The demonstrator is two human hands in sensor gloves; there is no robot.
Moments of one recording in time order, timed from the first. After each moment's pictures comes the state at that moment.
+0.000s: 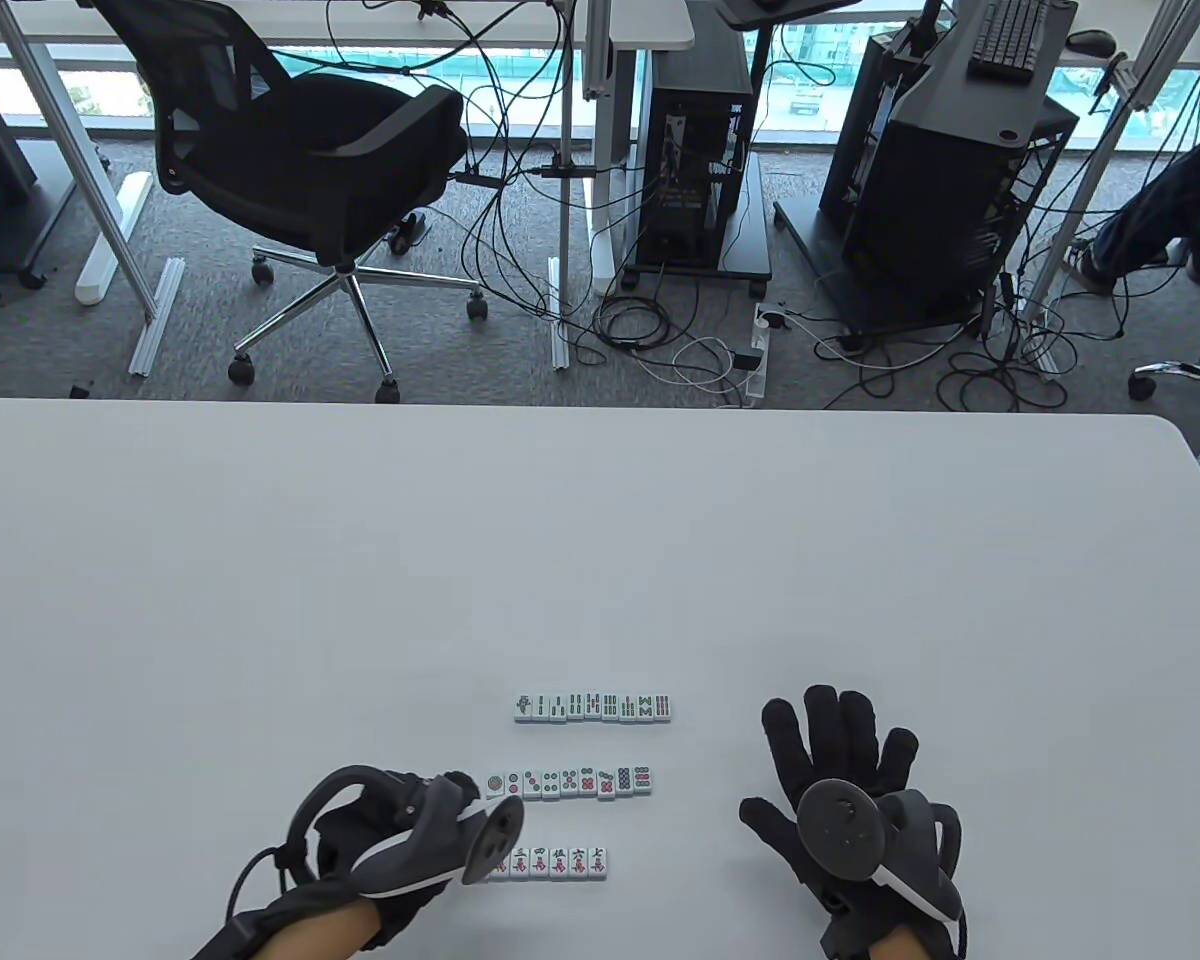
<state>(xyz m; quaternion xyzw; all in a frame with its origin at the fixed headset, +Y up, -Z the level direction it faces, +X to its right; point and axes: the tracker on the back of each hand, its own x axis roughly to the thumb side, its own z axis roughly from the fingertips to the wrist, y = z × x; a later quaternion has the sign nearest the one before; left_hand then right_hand) -0.152 -0.719 -0.222 -0.07 -0.15 -0.18 0.97 0.204 -0.731 -0.236 0.11 -0.01 0.99 0.10</state>
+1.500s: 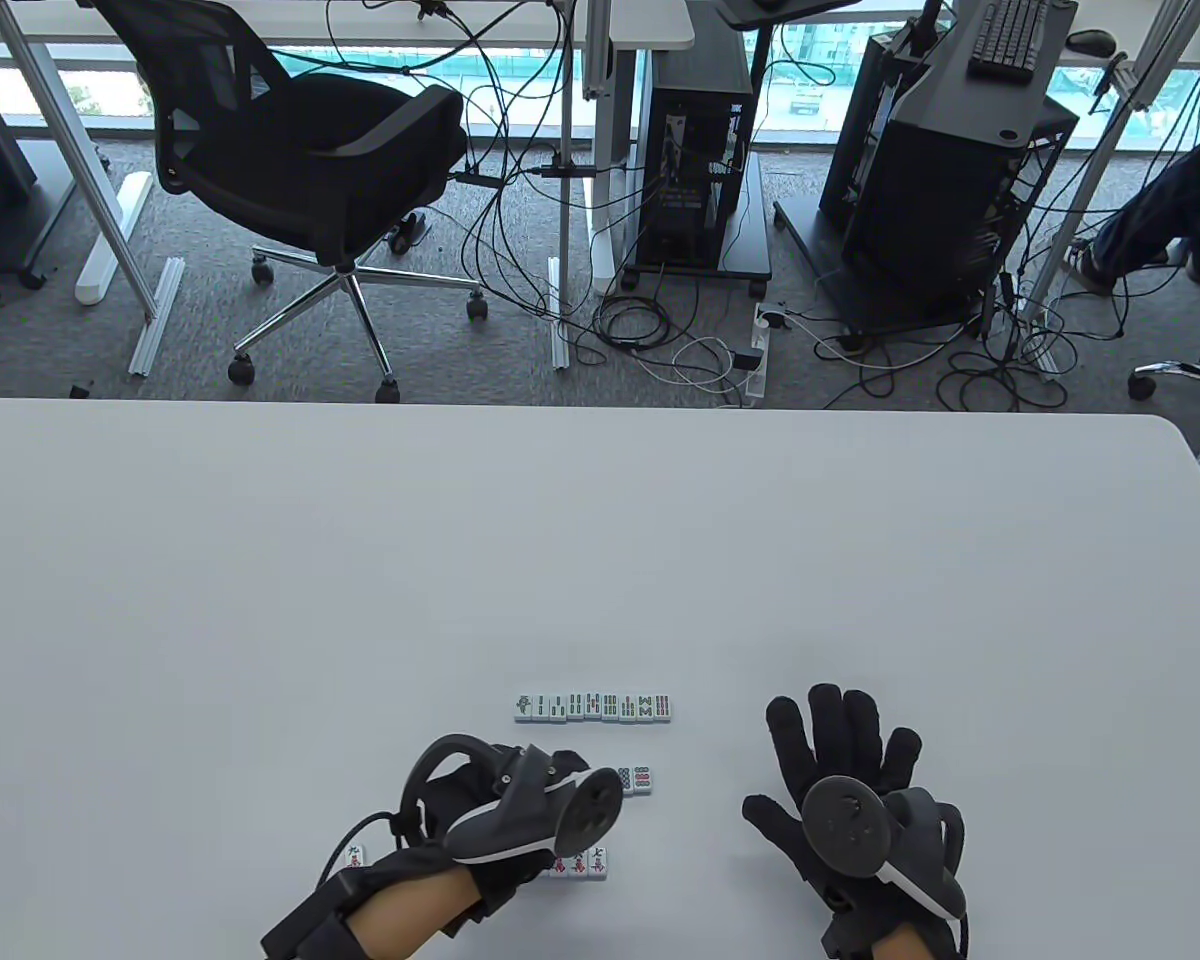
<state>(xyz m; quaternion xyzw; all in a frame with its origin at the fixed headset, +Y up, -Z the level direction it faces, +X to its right) -0.044 -0.698 -0.239 -0.04 -0.25 -0.05 0.97 0.207 -0.730 -0.237 0.11 0.00 0.99 0.11</state>
